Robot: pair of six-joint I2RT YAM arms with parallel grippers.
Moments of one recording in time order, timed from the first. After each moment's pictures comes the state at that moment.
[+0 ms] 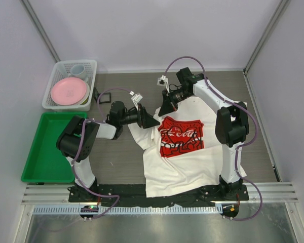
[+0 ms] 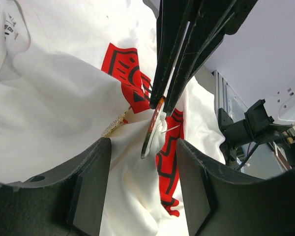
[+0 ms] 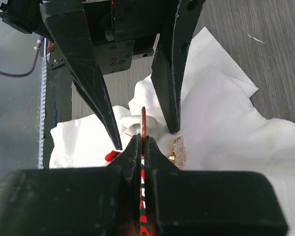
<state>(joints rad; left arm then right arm) -0.42 1.83 0.76 0.94 0.90 -0.60 0.38 2.06 1.79 -0.97 -1.08 -0.63</state>
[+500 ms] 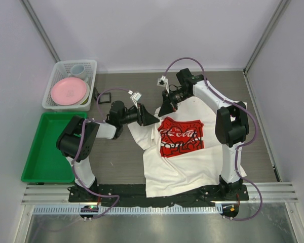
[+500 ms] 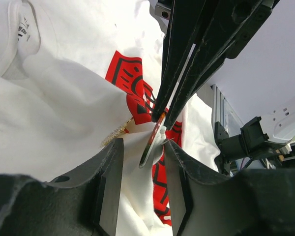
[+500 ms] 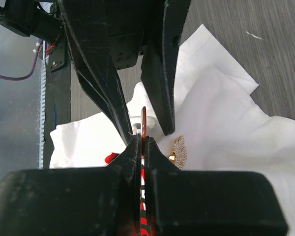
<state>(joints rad) -0.42 1.83 0.77 0.94 0.84 -0.68 0.38 2.06 1.77 -0.93 -1.08 -0.59</state>
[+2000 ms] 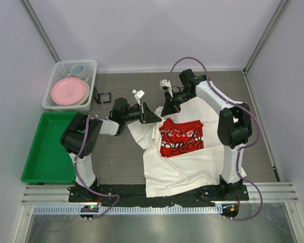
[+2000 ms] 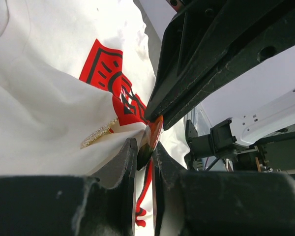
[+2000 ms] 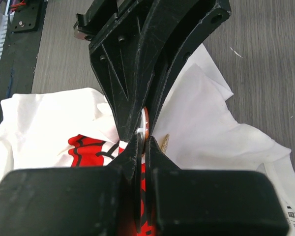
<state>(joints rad) -0.42 1.90 0.85 0.92 0.91 -0.85 0.37 2.02 1.72 -0.97 -1.08 -0.93</state>
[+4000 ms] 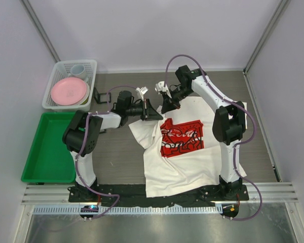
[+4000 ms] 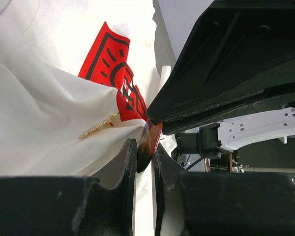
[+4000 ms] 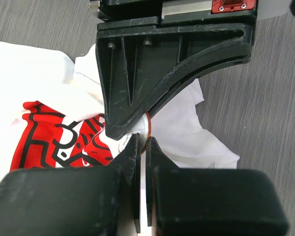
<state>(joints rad) -0.42 1.93 1.03 0.54 0.95 -0.85 0.40 2.12 1.94 -1.21 -0.96 -1.34</state>
